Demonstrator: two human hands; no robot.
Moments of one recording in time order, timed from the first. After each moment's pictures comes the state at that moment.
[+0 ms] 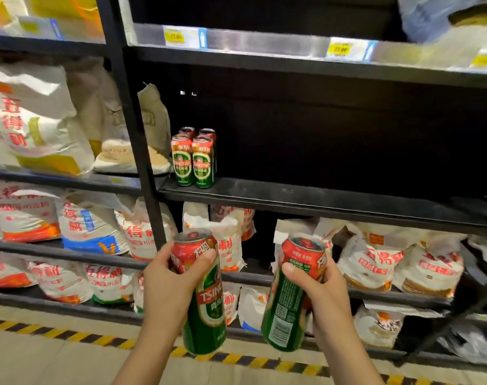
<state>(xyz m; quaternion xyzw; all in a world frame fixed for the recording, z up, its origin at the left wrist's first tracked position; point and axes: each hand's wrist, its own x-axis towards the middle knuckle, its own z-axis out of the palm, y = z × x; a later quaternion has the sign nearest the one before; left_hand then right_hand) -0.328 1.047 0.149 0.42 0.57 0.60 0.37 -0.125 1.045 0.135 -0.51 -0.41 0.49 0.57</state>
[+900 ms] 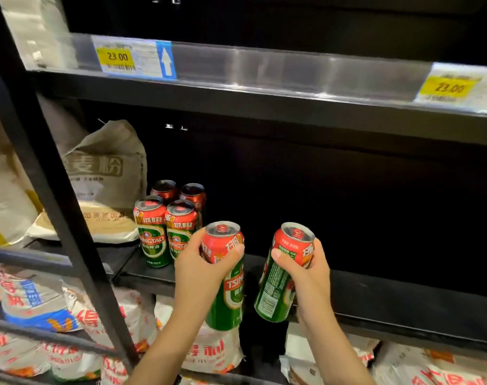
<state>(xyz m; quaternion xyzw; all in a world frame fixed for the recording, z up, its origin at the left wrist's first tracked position) -0.297 1.378 0.157 0.50 0.54 0.60 0.33 -0.128 1.395 0.132 -0.49 -0.46 0.43 0.60</state>
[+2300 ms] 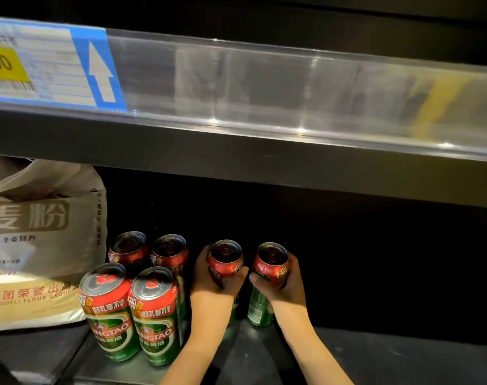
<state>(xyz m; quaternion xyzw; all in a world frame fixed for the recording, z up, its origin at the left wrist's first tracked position) -0.285 1.555 0.090 0.50 0.51 0.63 0.30 -0.158 1.557 0.095 -0.51 -0.50 0.38 0.58</state>
